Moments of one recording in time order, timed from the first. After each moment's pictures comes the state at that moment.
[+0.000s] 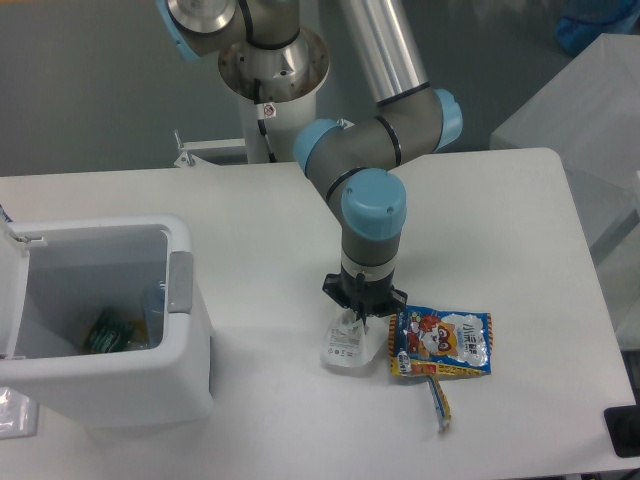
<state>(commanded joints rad) 2.49 -1.95 -1.73 -0.83 1.51 0.79</state>
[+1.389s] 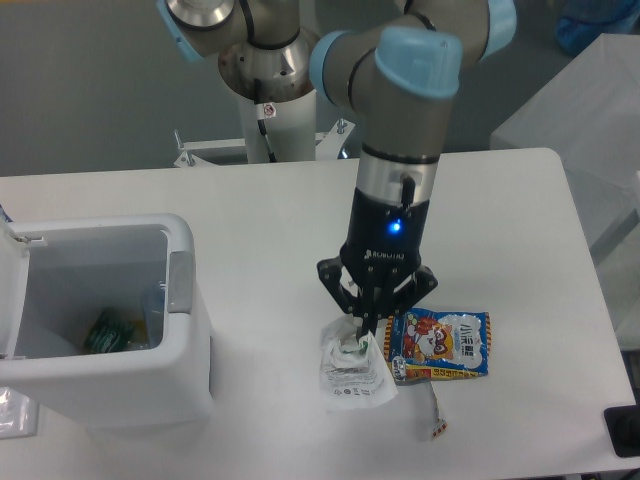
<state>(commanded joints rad) 2.51 -1.81 -1.42 -0.82 1.12 0.14</state>
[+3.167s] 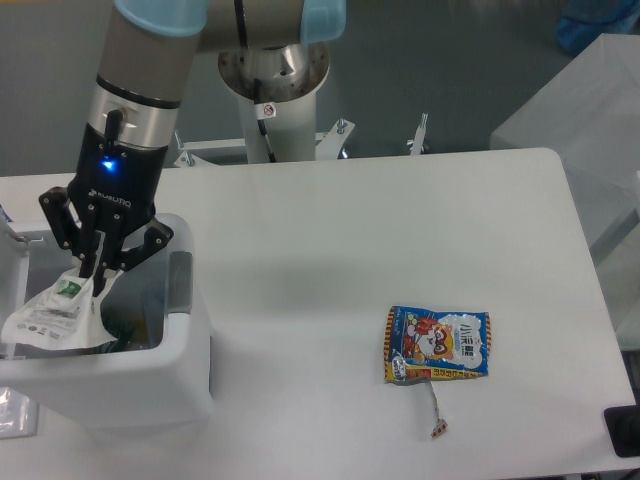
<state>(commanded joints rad) 2.13 -1.70 -1.60 -0.82 1.13 0.22</state>
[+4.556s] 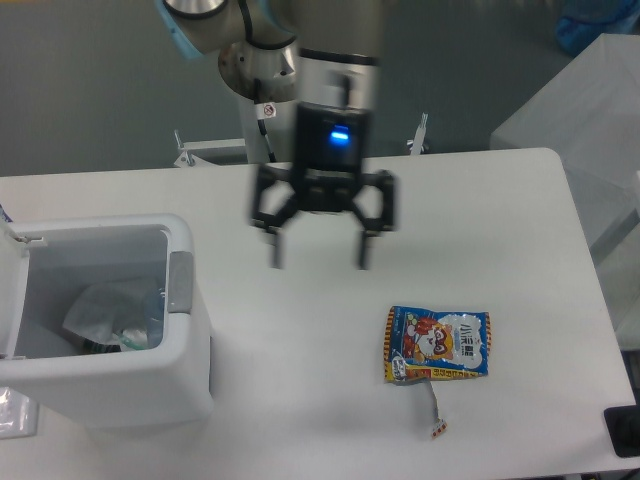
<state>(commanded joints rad) 2.66 -1.78 -1.59 -0.79 1.16 0.19</state>
